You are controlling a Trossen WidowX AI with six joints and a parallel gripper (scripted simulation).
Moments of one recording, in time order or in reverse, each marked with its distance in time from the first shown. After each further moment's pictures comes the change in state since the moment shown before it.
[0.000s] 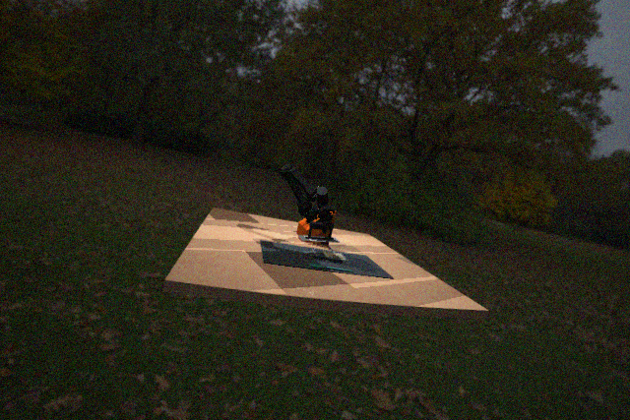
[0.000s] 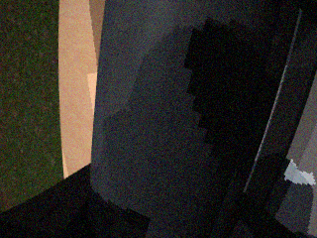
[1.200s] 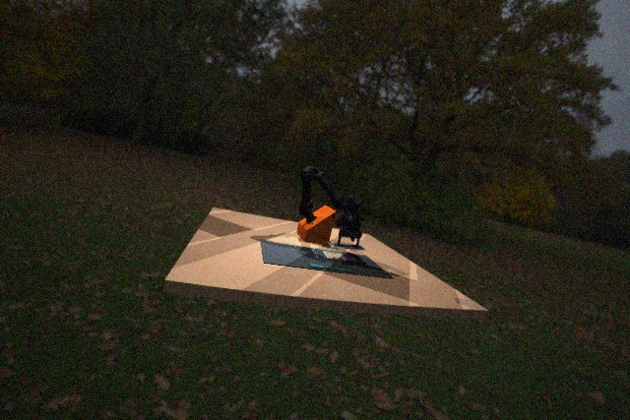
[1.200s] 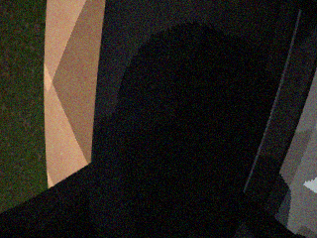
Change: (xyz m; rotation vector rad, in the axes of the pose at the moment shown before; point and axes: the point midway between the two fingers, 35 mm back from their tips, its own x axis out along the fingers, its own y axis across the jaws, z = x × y) arm 0.024 -0.011 -0.161 -0.042 0.006 -0.026
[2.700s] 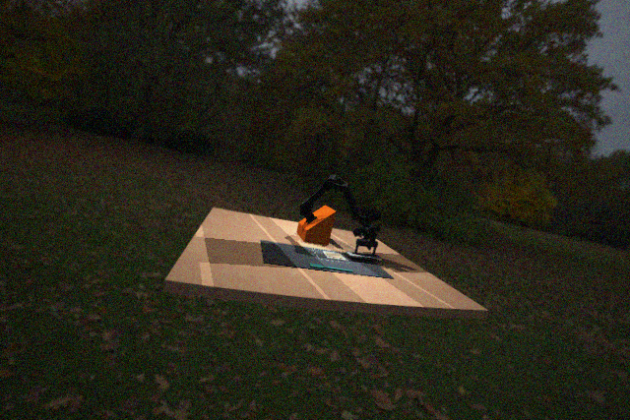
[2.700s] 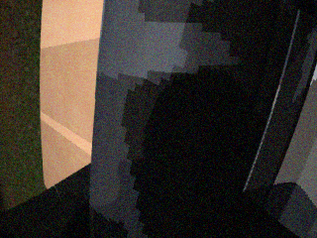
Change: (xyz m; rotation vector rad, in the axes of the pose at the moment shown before) arm 0.003 -0.070 -0.138 0.036 -0.066 0.107
